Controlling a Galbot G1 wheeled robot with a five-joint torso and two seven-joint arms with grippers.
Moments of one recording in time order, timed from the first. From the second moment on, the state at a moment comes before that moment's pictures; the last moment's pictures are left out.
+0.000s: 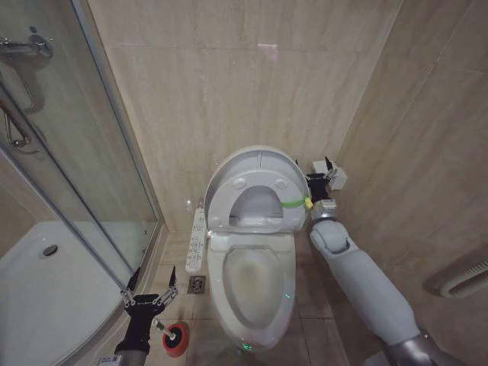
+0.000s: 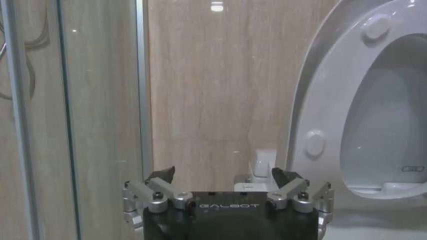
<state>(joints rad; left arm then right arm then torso) 1.75 -1.32 -0.49 -2.15 -0.15 -0.20 -0.18 -0.71 1.09 0.22 1.53 0.20 0.22 0.38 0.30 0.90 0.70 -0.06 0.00</state>
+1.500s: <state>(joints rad) 1.75 -1.32 -0.49 -2.15 -0.15 -0.20 -0.18 -1.32 1.08 0.46 1.95 0.18 0.21 0.46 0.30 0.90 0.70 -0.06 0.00</state>
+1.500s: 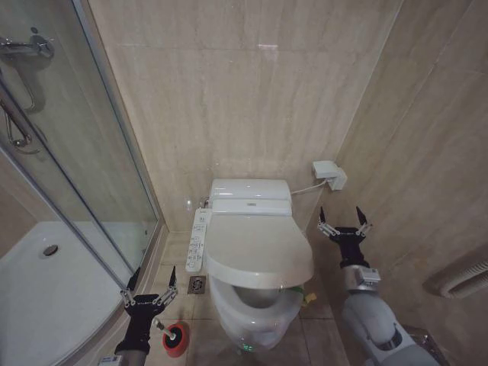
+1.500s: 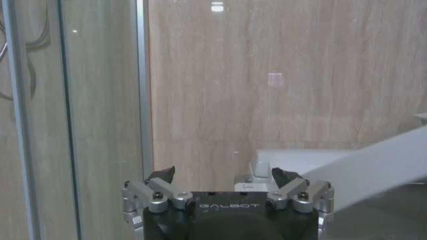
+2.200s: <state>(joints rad) 1.75 -1.32 -0.49 -2.15 -0.15 -0.20 -0.18 -1.44 1.24 0.52 1.95 0.02 0.28 0.45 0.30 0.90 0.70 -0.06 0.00</state>
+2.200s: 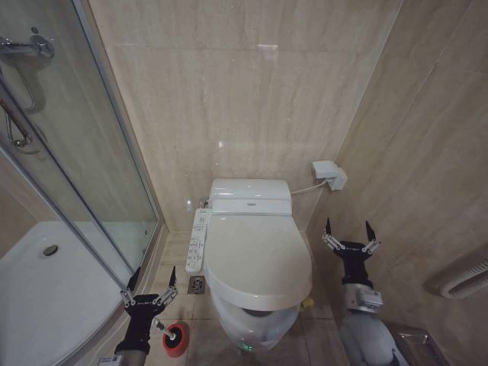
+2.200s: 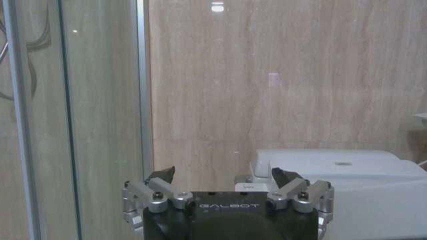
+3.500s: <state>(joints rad) 1.75 -1.32 -0.49 -2.15 -0.15 -0.20 -0.18 -1.57 1.28 0.57 2.01 0.01 0.30 0.36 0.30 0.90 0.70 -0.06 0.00</state>
